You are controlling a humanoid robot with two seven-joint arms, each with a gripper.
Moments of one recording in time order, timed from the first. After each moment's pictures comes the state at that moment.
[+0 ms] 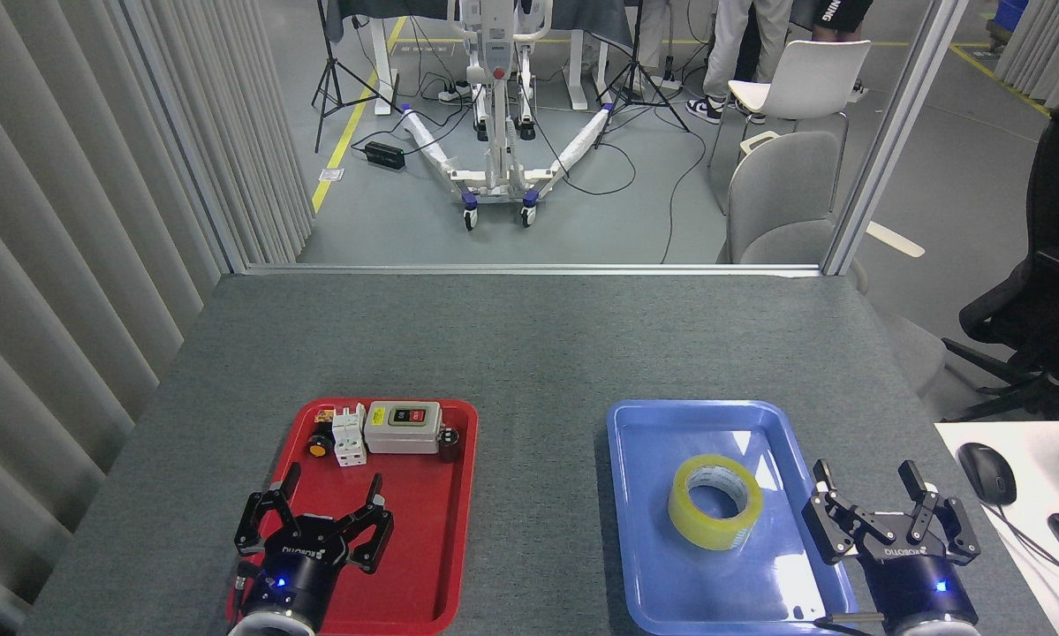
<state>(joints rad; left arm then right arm) -0.04 -0.02 0.06 -1.45 -1.65 -0.14 0.13 0.07 -0.21 -0.12 -1.56 1.26 -0.11 -0.07</state>
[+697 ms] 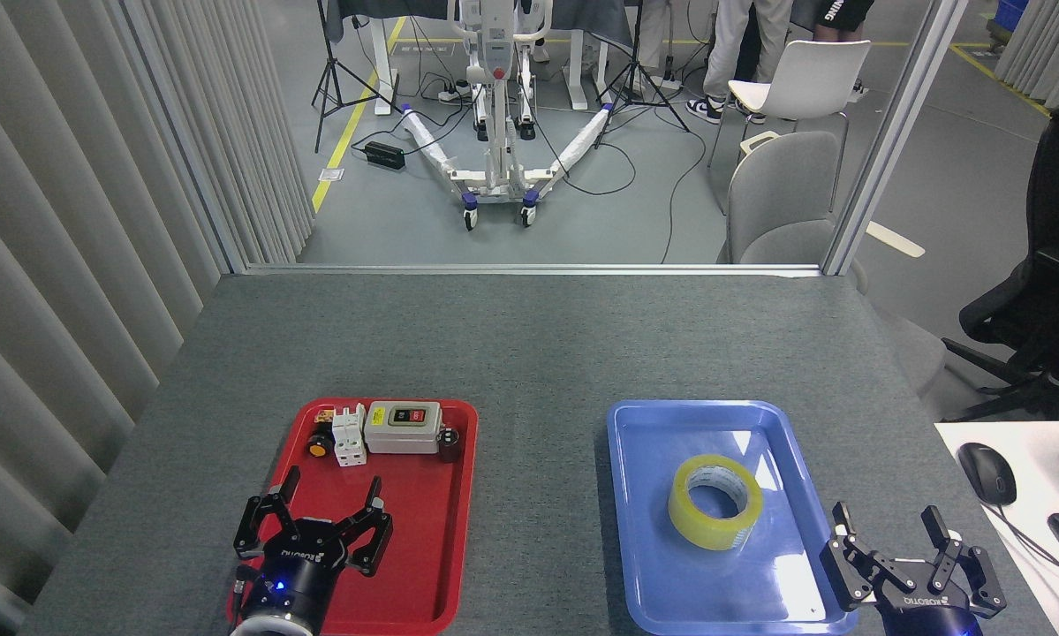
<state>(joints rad) -0.04 -0.02 0.06 -1.45 -1.63 -0.14 0.13 0.17 -0.18 -0.18 -1.59 1.29 -0.12 -0.08</state>
